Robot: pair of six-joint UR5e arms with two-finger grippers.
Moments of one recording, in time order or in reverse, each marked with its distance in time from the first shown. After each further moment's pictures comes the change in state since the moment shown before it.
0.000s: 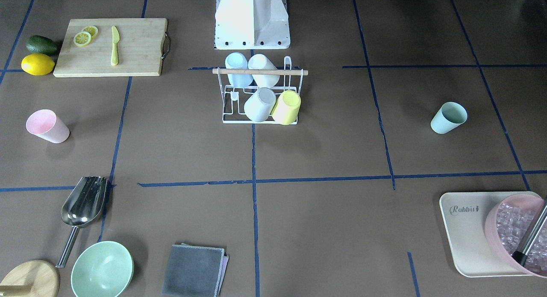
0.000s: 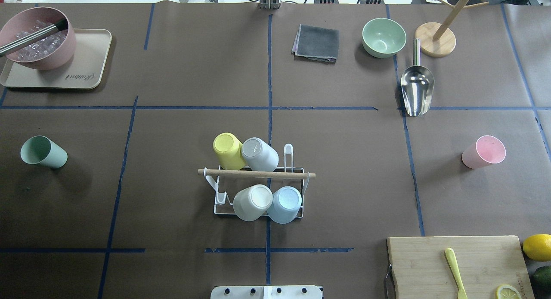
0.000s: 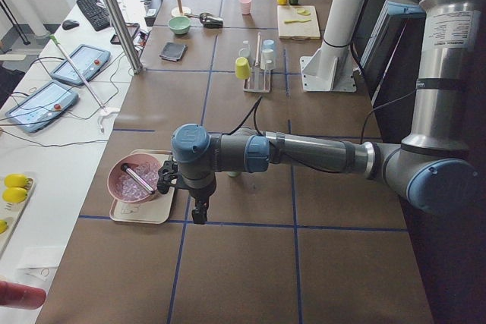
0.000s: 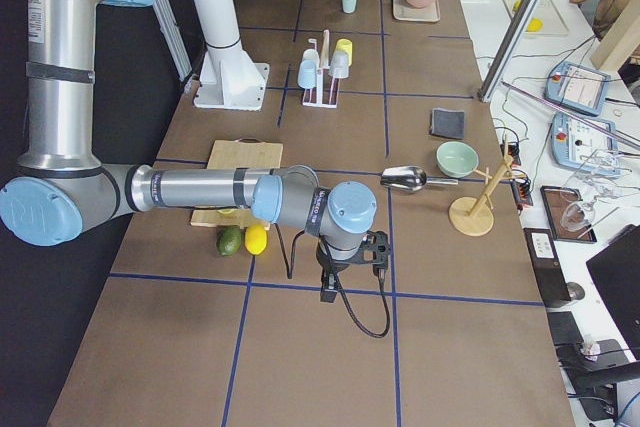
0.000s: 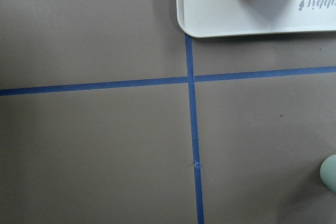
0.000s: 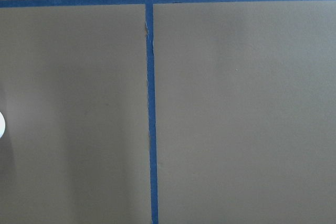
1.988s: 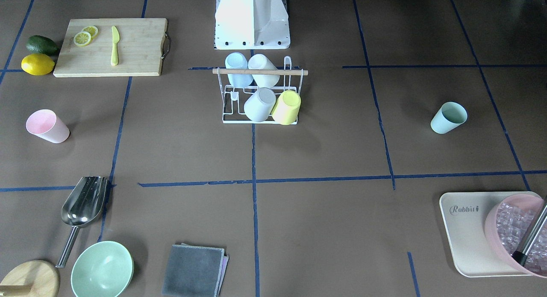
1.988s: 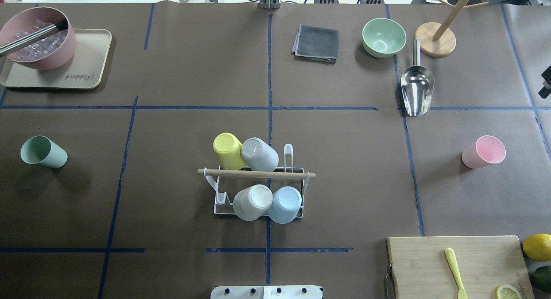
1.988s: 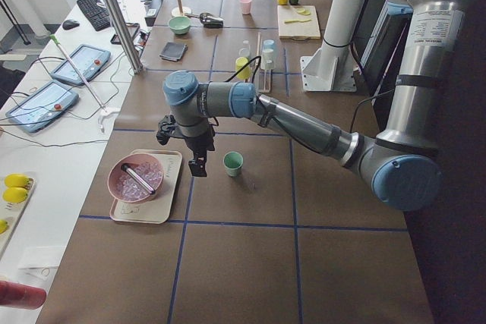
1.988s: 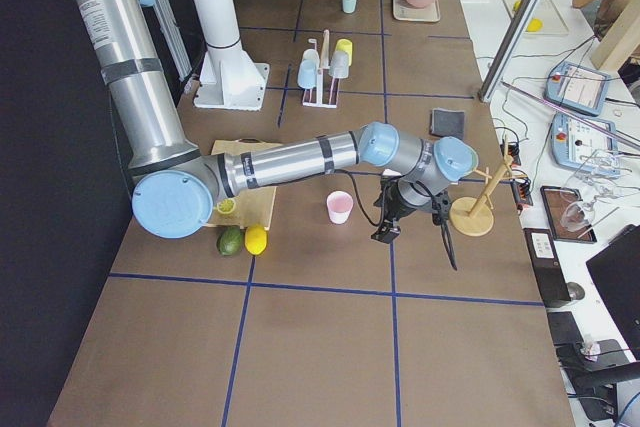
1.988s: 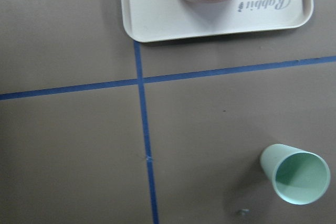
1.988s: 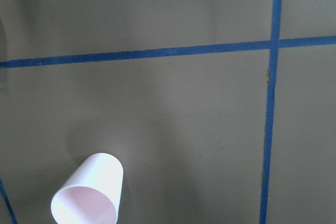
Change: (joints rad) left arm 0.137 -0.130 -0.170 0.309 0.001 -0.003; right arm -0.214 0.461 -0.289 -0.346 0.079 0.080
